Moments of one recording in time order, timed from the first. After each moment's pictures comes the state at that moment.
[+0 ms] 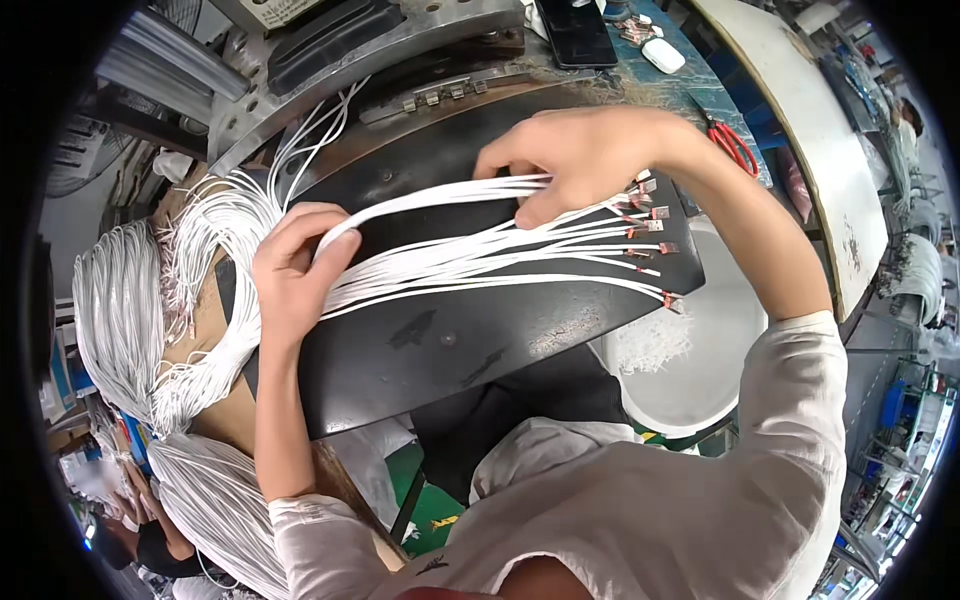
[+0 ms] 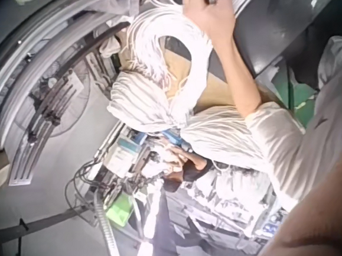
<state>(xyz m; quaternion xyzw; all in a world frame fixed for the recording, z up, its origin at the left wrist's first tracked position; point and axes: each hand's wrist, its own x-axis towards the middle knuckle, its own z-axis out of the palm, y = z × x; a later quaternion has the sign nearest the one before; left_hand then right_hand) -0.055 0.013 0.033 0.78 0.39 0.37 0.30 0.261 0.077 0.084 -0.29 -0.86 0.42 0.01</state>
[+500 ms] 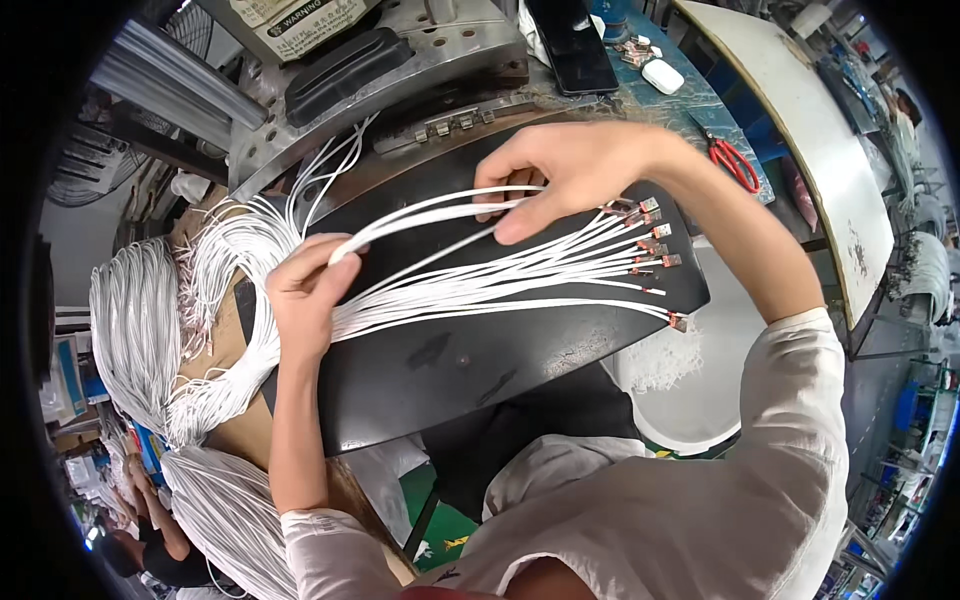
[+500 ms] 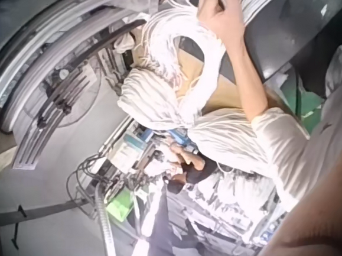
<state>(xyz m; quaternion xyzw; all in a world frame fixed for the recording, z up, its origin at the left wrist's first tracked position) -0.056 0.012 0.030 0.74 0.40 0.40 0.35 0.264 0.088 0.067 -0.21 -0.86 0.45 0.10</state>
